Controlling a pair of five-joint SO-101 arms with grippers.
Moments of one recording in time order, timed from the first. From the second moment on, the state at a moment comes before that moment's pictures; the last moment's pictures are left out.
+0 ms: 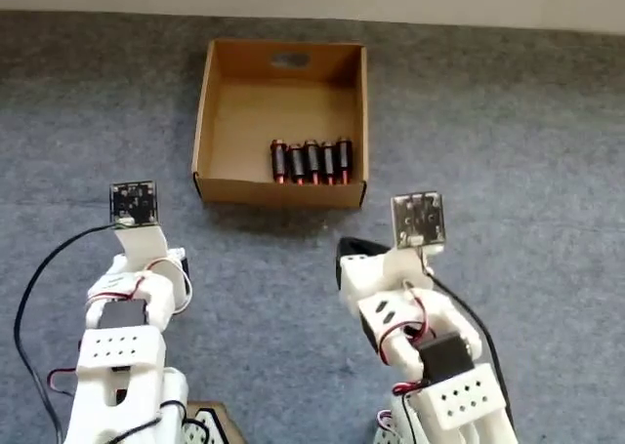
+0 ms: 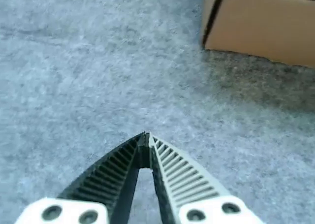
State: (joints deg) left arm -13.8 -60.0 82.6 36.4 2.5; right arm -24.0 -79.8 79.0 44.0 -11.8
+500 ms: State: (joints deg) left arm -16.9 -100.9 93.8 52.1 -1.6; right arm -24.0 -81.7 94.0 41.0 -11.8
